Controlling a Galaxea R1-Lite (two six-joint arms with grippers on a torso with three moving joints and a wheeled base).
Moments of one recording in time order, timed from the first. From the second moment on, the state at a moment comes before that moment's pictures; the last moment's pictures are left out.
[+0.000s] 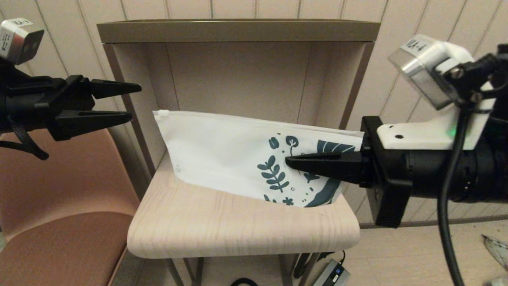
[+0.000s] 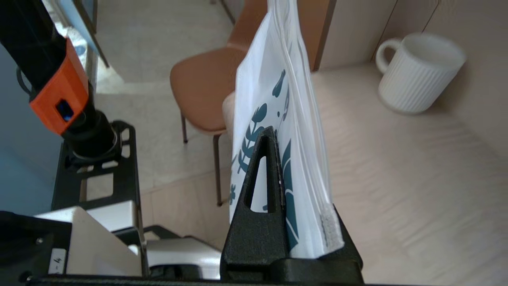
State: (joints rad) left arm 0.07 1.59 -1.13 -0.51 -1.39 0.11; right arm 0.69 1.38 -1.03 -0.26 0.52 -0.16
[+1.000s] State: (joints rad) left arm -0.08 1.63 -1.10 -0.48 -1.44 0.11; right arm 0.74 1.46 -1.11 -0.27 0.52 -0.17
